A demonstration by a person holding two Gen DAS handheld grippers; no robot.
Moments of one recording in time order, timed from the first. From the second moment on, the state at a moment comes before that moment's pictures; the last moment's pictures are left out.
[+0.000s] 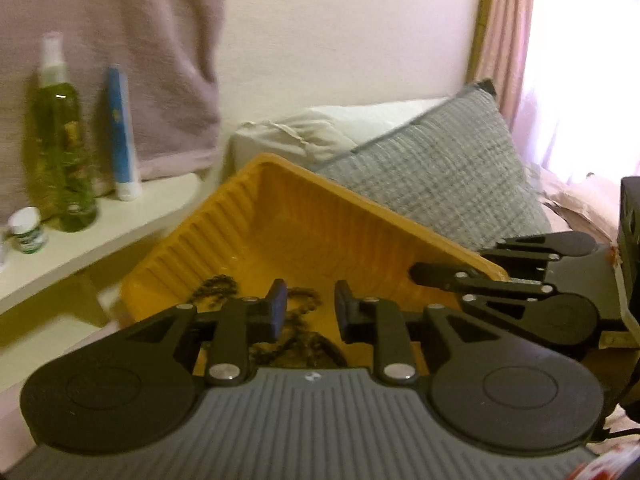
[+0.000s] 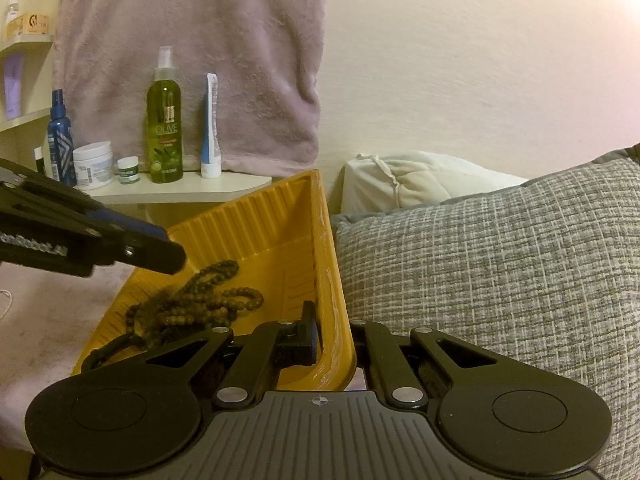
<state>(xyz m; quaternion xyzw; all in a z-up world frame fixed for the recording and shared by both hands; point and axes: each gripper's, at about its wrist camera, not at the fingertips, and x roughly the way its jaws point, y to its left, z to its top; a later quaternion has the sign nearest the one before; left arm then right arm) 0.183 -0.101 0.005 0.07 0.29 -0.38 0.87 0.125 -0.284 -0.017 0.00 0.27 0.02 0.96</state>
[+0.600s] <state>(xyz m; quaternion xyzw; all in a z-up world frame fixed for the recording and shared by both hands) 0.150 0.118 0.016 0.03 0.29 -0.05 0.95 0.124 -0.285 -0.019 0.00 0.27 0.01 0.96</state>
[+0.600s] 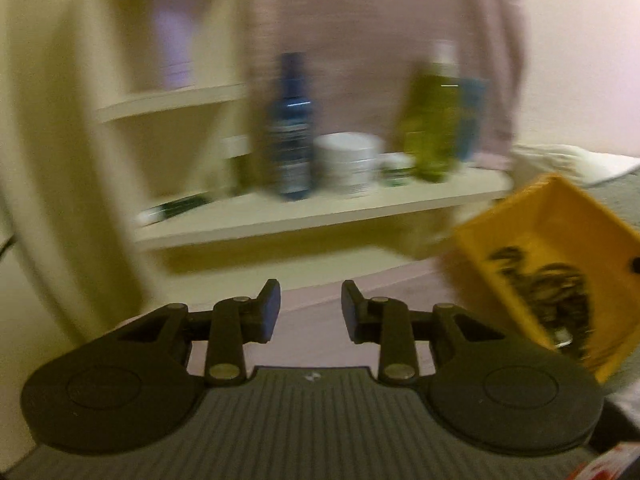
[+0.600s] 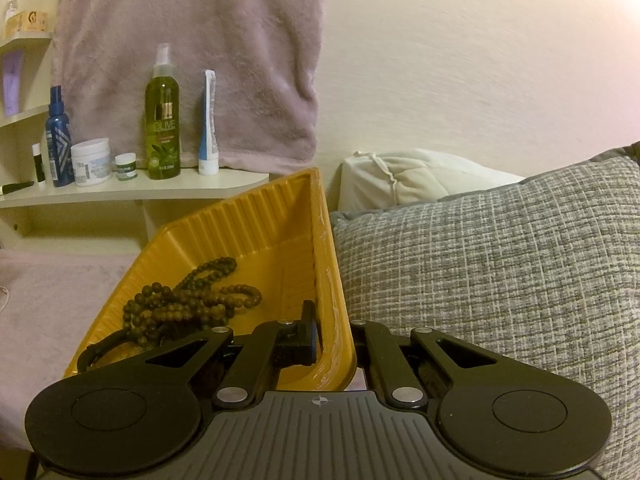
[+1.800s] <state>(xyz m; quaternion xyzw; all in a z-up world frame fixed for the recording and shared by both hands) 0.135 0.191 -0.083 0.03 0.38 0.07 0.92 0.131 -0.285 -0.022 -0.02 0.28 0.01 0.96</state>
